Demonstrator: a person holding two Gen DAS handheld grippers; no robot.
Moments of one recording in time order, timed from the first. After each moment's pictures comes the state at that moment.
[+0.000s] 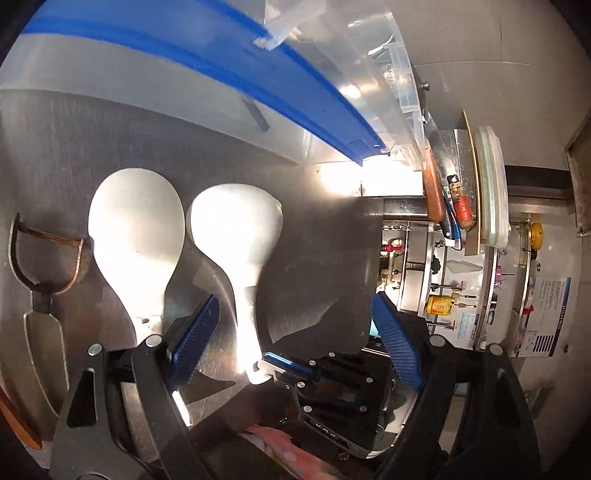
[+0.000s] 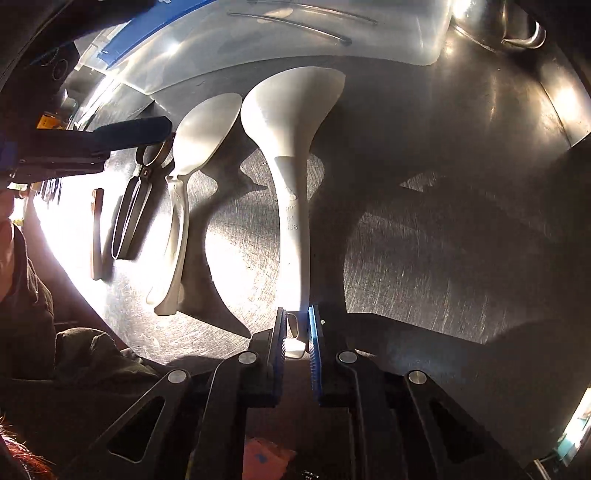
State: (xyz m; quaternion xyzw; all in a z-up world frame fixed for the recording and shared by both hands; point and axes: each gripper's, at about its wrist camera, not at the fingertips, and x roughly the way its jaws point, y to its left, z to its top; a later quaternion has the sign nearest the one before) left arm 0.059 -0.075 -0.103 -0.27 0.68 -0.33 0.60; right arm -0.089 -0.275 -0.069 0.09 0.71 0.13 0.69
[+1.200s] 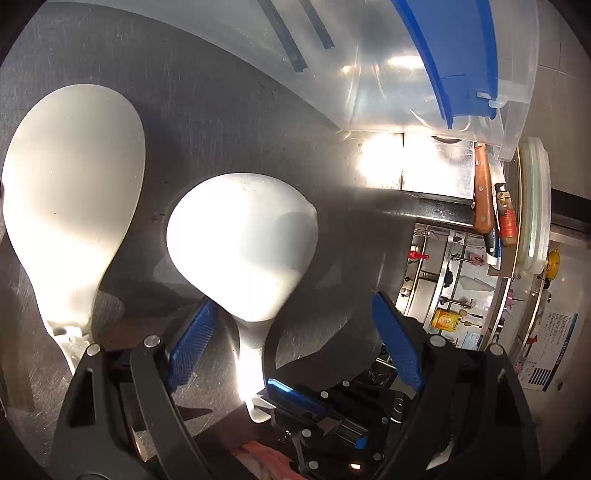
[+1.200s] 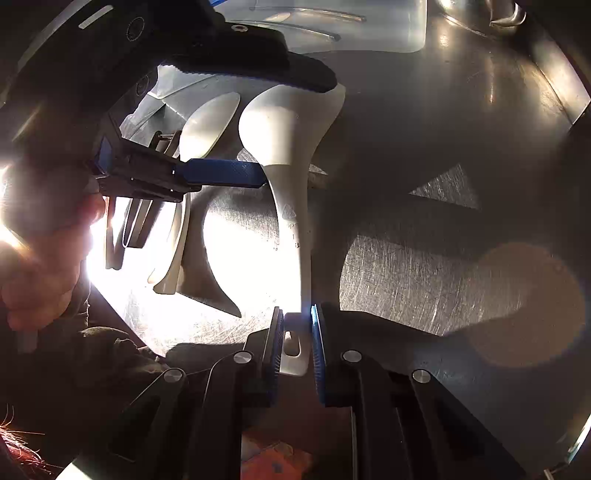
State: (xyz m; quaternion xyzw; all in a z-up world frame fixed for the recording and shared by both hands) left arm 0.044 -0.127 -0.147 -0.28 0.71 -0.27 0.59; right arm -0.101 -0.293 -0.078 0.10 0.69 0.17 0.70
